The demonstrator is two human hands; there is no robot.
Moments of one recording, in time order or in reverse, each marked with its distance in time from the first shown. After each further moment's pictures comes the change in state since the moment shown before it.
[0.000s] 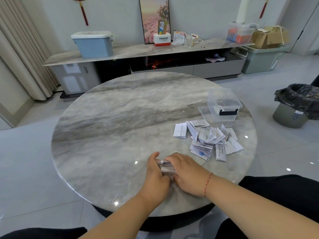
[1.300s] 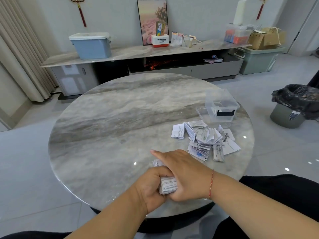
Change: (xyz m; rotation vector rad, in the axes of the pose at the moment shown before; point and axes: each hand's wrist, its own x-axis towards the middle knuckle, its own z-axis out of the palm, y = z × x) left_hand -0.015 0.047 -0.009 -0.798 -0.347 -0.484; right_hand -0.011 -0.024 -0.038 0.040 0.053 -0.264
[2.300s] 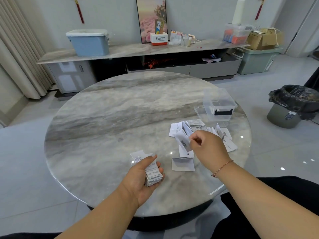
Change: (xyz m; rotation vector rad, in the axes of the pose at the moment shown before) left_hand 0.010 0.005 -0.023 -0.255 0.241 0.121; right_hand -0.009 0.047 -0.025 0.156 0.470 0.716
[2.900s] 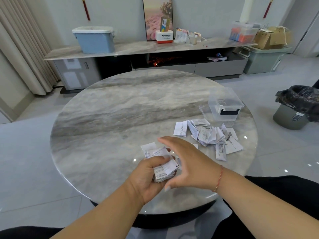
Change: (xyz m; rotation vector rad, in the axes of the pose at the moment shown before) left_hand -0.013 0.005 0.012 0.033 -0.265 0.021; right_hand -0.024 -0.040 0.011 0.000 -0.491 -0.549
